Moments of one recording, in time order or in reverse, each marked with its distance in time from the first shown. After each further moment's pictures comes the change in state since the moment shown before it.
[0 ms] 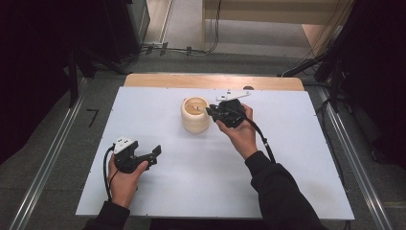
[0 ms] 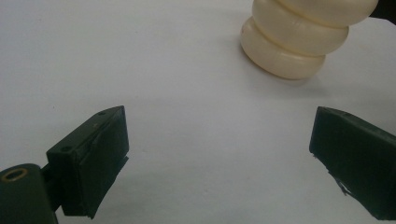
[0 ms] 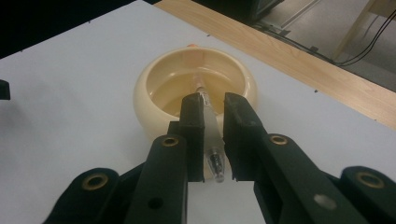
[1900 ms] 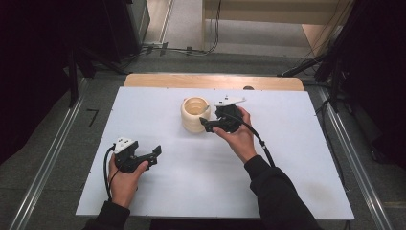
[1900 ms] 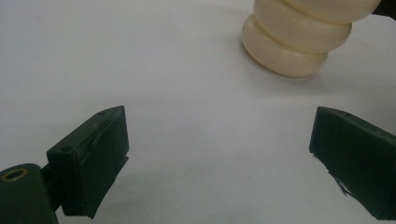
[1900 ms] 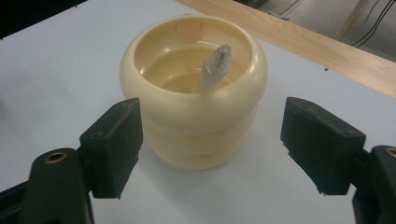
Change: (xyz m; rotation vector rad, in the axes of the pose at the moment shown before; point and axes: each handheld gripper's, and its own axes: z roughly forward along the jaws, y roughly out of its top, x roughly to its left) left arm 0.000 -0.001 0.002 0.005 0.001 0.002; right arm 0.002 -0.019 0.018 0.027 -0.010 0.029
